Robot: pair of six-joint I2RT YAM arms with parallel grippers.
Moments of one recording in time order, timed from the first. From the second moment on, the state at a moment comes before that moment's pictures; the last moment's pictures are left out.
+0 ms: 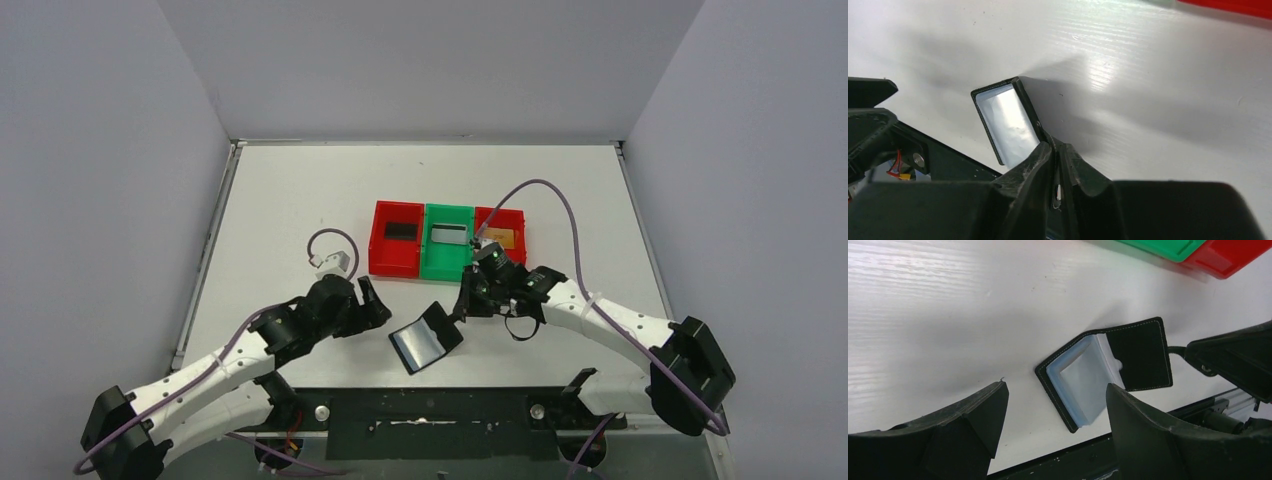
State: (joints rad) left arm -0.81 0.84 0.52 -0.44 -0.18 -0.98; right arm 0.77 1.27 0.77 -0.46 -0.11 0.72
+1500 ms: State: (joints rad) left arm -0.81 0.74 0.47 -0.45 -0.17 -1.00; right arm 1.12 1.58 1.01 -0.43 0.14 0.75
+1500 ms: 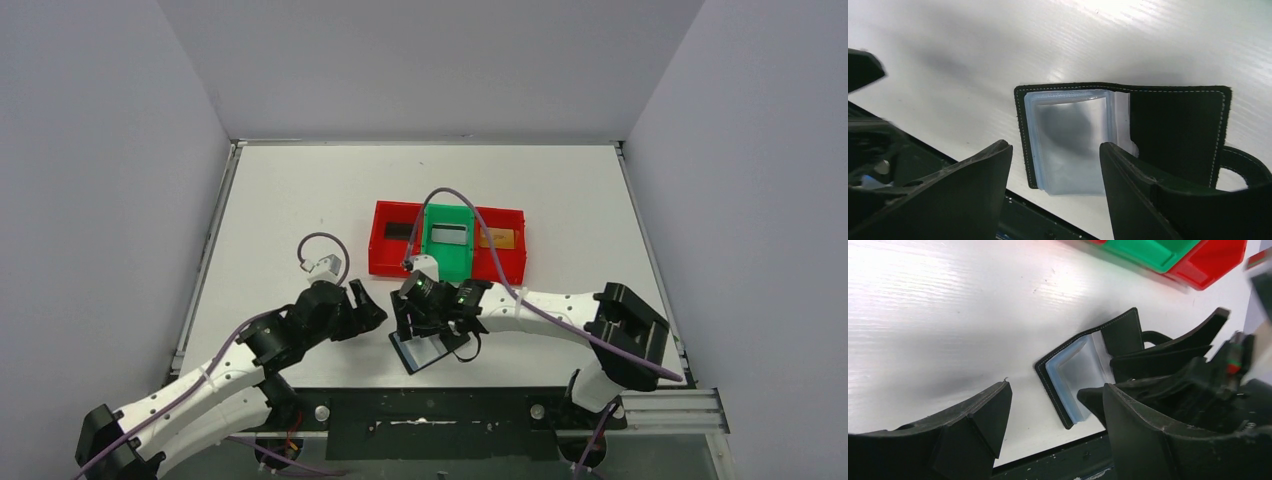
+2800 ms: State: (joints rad) left arm -0.81 0.77 0.47 -0.49 -0.17 -1.01; right arm 1.10 1.52 0.91 -0.37 0.23 1.04
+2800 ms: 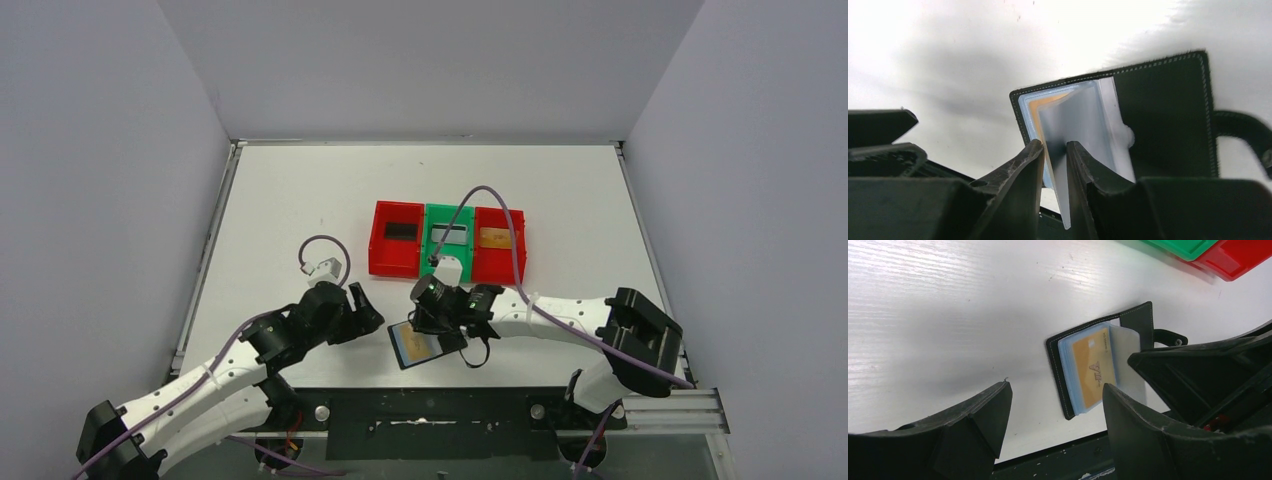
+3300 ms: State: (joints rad) left arm -0.81 0.82 0.47 -0.46 -0.13 -0.98; right arm 1.02 1.53 0.92 -0.61 0.34 0.99
